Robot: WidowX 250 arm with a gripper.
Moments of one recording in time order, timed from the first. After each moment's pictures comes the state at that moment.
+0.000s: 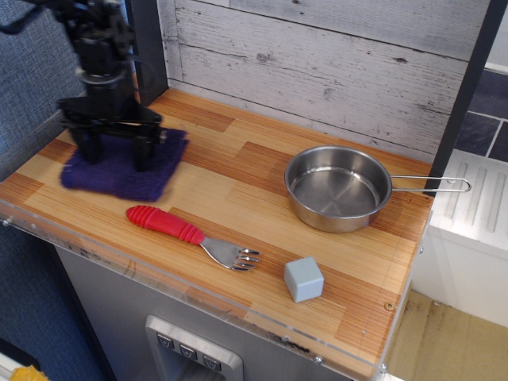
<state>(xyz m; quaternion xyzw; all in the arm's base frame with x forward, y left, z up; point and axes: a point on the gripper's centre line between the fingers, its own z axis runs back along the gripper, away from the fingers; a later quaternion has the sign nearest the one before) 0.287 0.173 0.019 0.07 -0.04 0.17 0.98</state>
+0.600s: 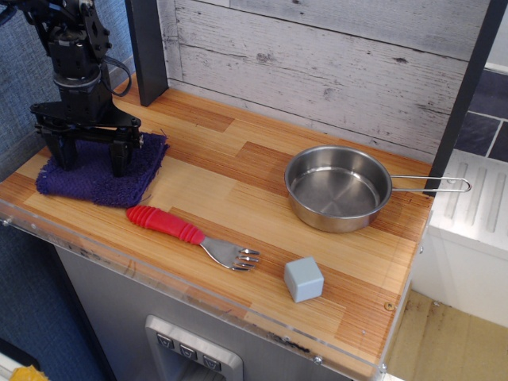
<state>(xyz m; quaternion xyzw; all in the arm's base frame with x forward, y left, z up) 0.275 0.178 0.022 0.07 -0.03 0.19 0.98</state>
